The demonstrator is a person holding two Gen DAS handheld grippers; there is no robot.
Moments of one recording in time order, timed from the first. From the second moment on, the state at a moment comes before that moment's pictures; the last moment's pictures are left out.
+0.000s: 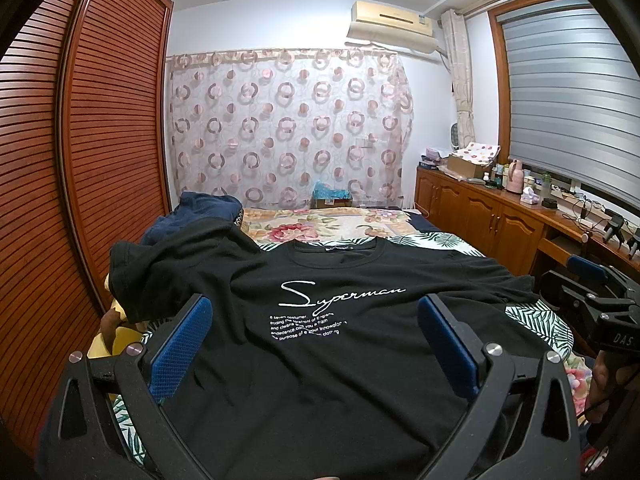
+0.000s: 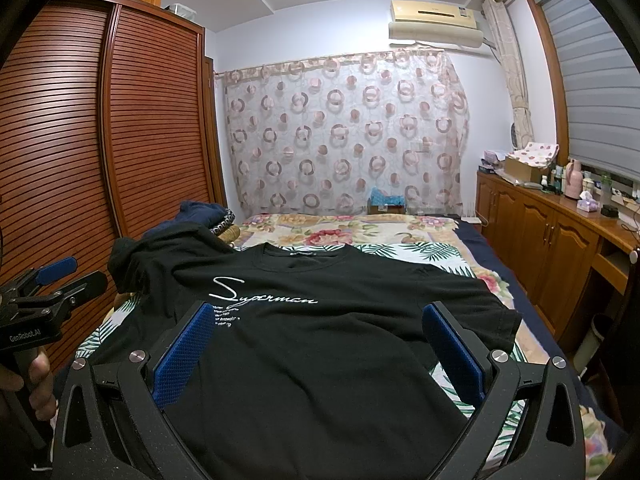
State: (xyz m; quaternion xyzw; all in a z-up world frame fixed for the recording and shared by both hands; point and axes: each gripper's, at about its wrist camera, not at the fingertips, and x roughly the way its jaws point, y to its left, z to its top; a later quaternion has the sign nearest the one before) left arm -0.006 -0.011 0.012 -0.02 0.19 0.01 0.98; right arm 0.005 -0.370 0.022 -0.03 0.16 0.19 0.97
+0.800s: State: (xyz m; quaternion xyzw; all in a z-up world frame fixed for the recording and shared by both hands) left arm -0.007 -0.012 0.011 -0.01 0.18 0.01 0.98; right arm 0.005 -0.370 0.022 -0.03 0.16 0.19 0.97
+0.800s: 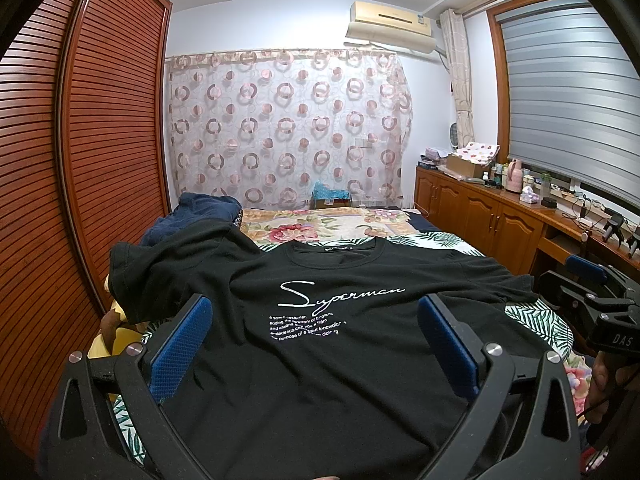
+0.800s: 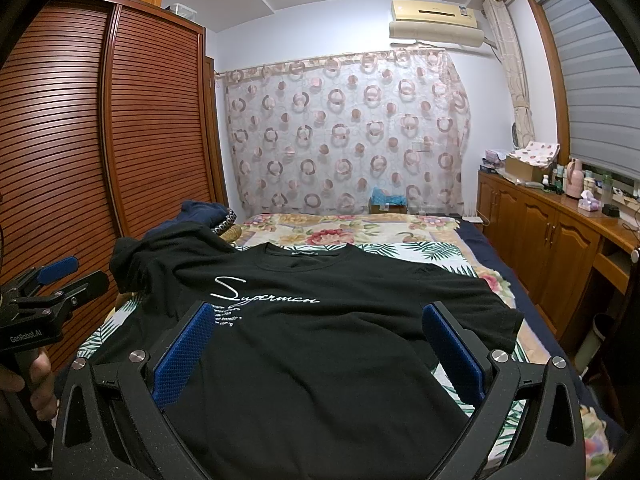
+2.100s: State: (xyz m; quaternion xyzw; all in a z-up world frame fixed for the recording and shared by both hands) left arm 0.056 0.142 -0.005 -0.01 0.26 0.06 0.96; right arm 0.128 -0.322 -0.013 -0.07 0.27 0.31 0.91
